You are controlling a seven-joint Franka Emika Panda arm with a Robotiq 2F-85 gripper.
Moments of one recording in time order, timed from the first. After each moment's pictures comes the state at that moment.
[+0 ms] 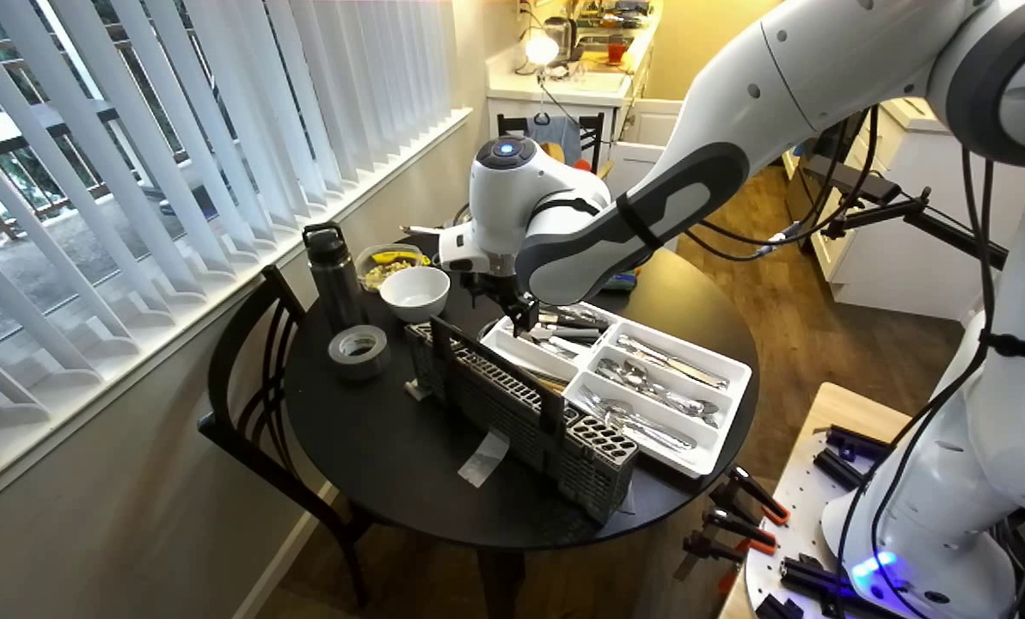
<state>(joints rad) 0.13 0.27 0.11 -2.03 -0.36 2.47 -1.11</state>
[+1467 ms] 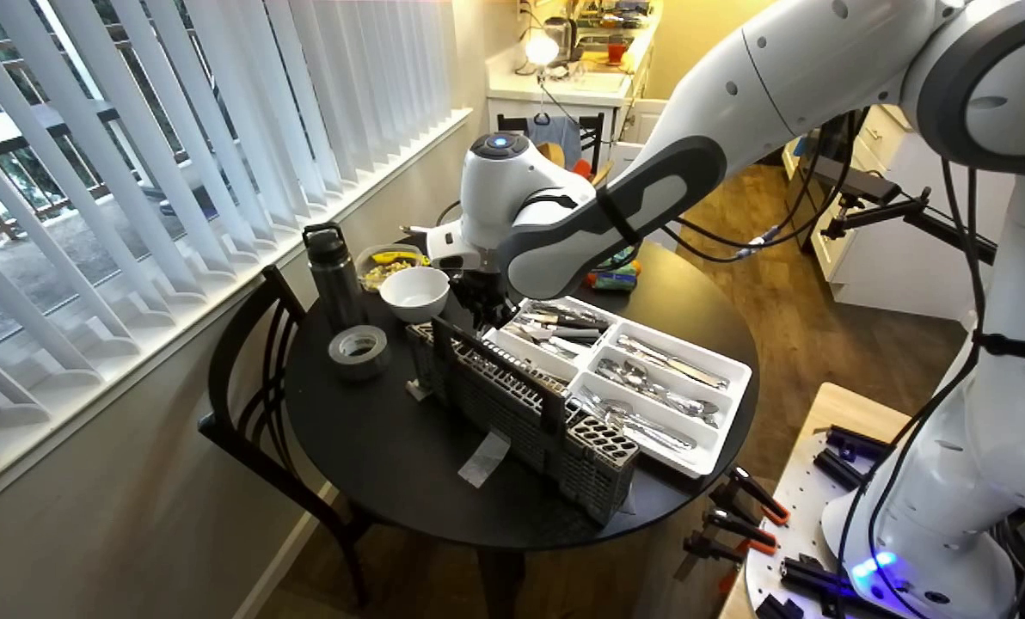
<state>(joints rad) 0.09 0.32 0.16 -1.97 -0.25 2.49 -1.29</state>
